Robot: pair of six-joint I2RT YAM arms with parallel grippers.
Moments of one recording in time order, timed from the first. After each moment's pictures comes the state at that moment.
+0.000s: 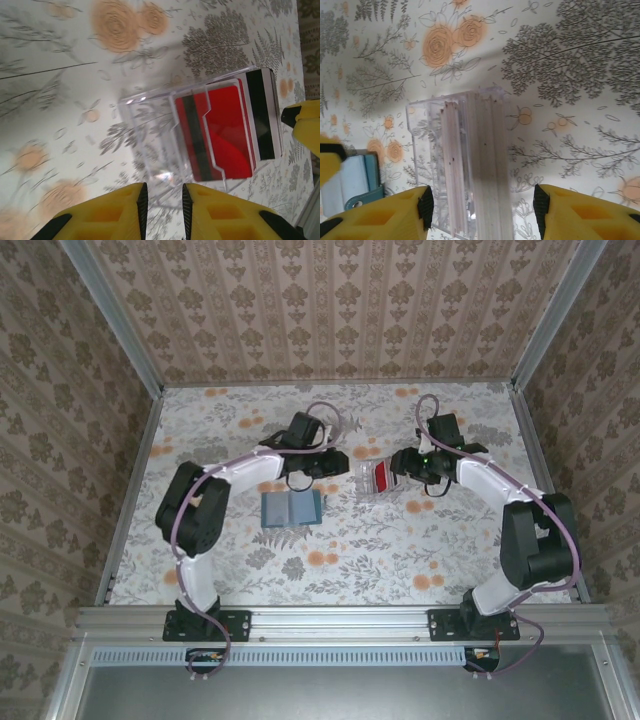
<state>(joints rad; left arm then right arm) -0.64 1.94 1.32 -0.24 0.49 -0.59 0.16 1.58 1.03 -0.45 -0.32 0.44</state>
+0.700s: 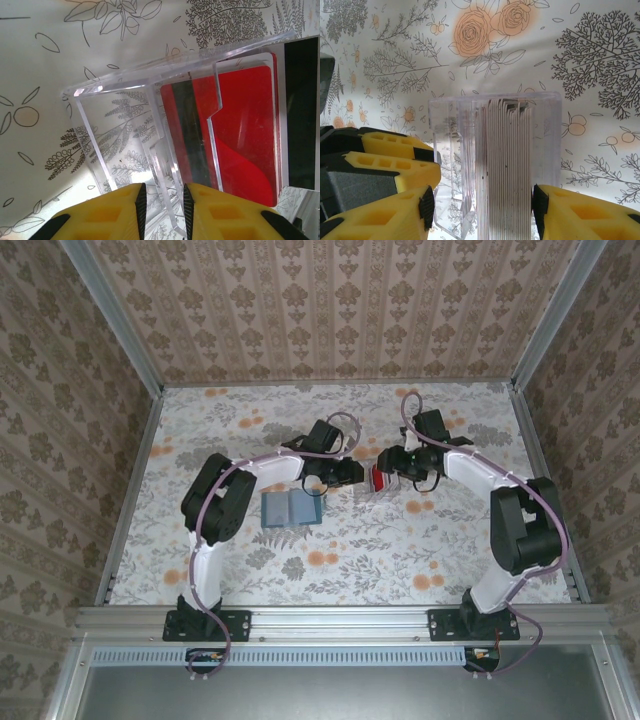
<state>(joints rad) -0.69 2.08 1.40 -0.24 0.53 -0.64 0.21 1.69 1.11 -0.45 -0.37 0.44</state>
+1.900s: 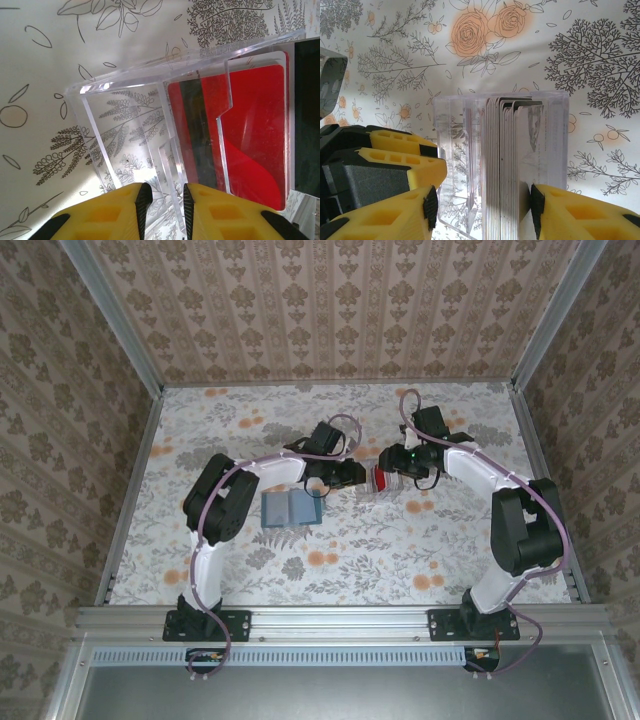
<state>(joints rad) -0.71 2.09 1.39 -0.21 0.52 -0.67 0.22 1.68 1.15 -0.52 -0.34 0.40</state>
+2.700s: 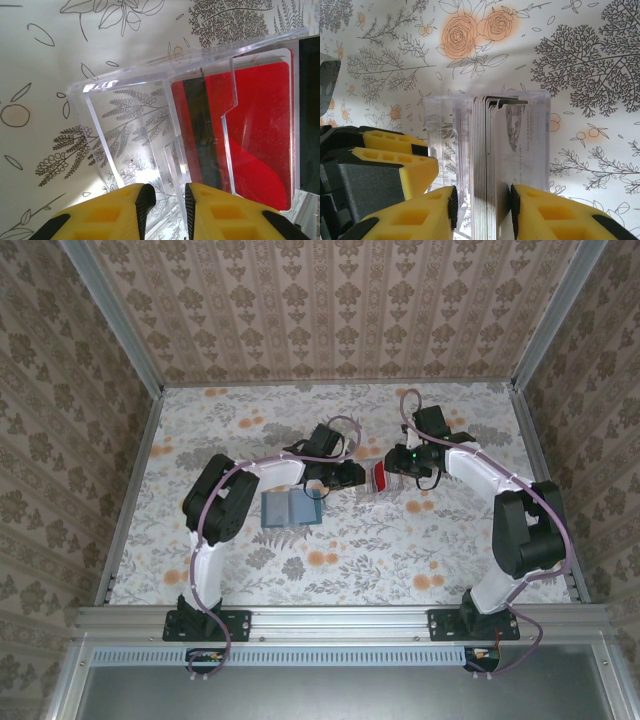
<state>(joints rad) -0.71 2.09 1.36 -0.16 0.52 -0.67 0.22 1.66 1.15 -0.54 -0.29 0.39</state>
